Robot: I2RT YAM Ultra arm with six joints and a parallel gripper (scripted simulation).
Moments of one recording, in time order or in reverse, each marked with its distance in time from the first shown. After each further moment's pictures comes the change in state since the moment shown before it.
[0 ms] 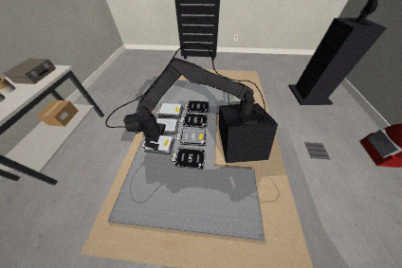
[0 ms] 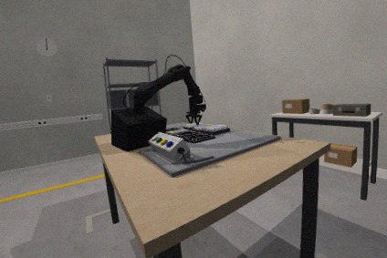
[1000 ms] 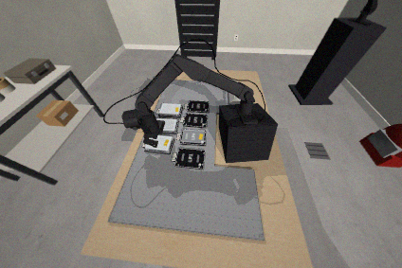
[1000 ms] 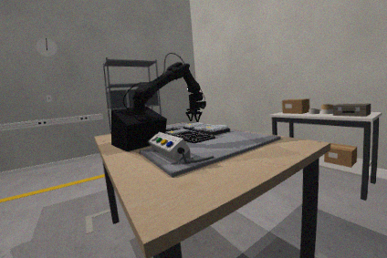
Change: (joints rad) arm 0.010 -0.047 0.007 -0.063 0.000 0.013
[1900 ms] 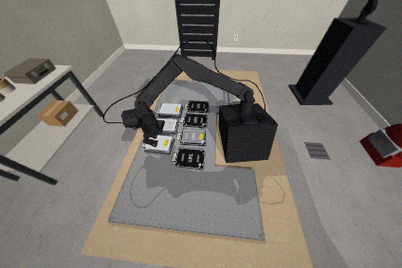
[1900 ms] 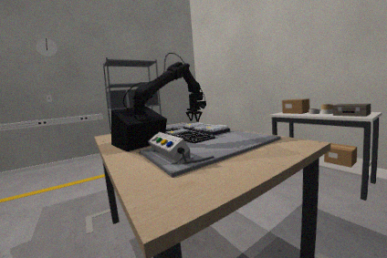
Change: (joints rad) arm 0.000 0.000 0.010 -0.010 0.000 0.000
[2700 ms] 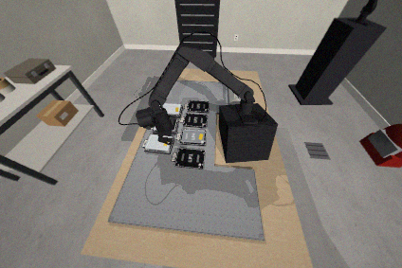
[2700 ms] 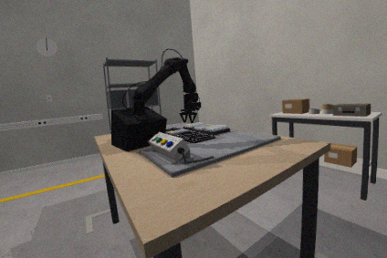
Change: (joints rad) arm 0.004 -0.188 -0.384 0.128 0.000 -0.043
